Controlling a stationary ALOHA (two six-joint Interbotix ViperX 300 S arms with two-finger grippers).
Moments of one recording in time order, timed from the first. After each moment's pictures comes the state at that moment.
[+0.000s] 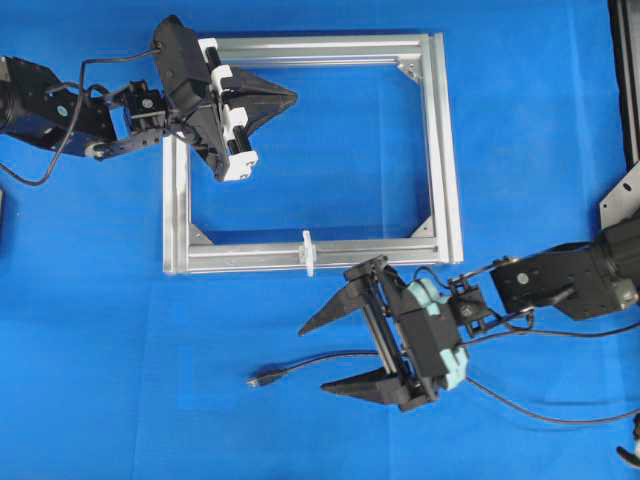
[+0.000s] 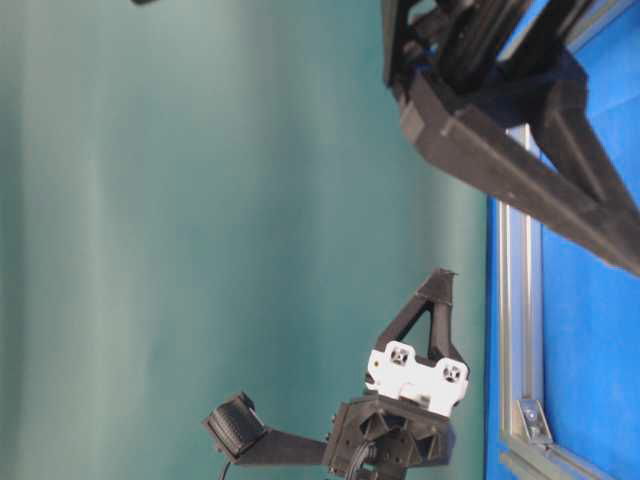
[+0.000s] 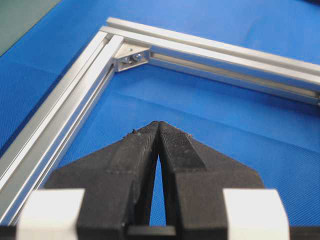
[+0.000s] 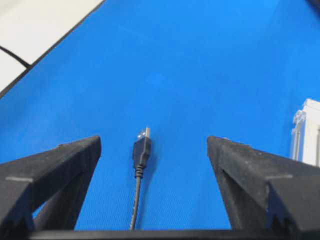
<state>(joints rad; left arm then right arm) 0.27 0.14 0.84 -0.09 -0.75 0.00 0.29 0.15 0.77 -0.11 -0.68 0.08</state>
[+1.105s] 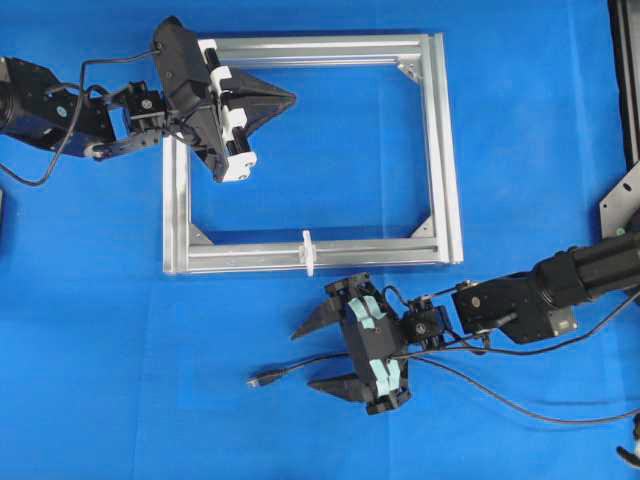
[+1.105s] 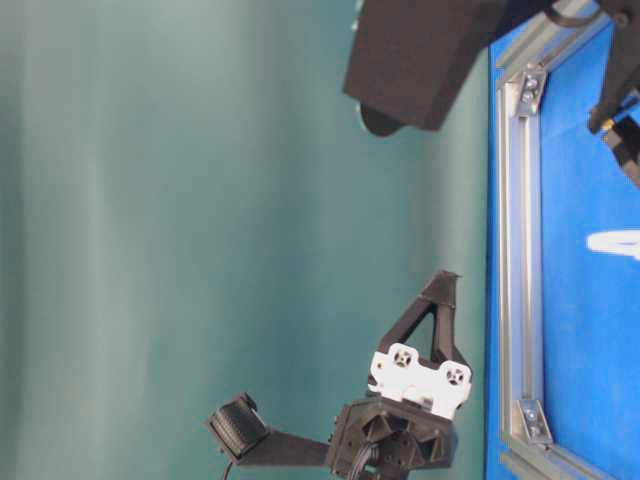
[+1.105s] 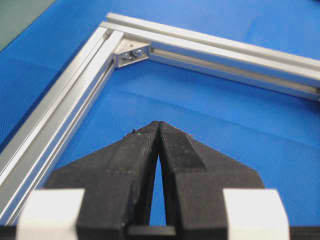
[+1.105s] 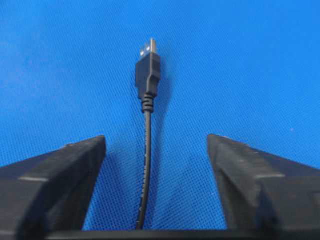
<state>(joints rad) 0.27 0.14 0.84 -0.09 -0.75 0.00 0.31 0.37 0.68 0.03 -0.58 0.09</state>
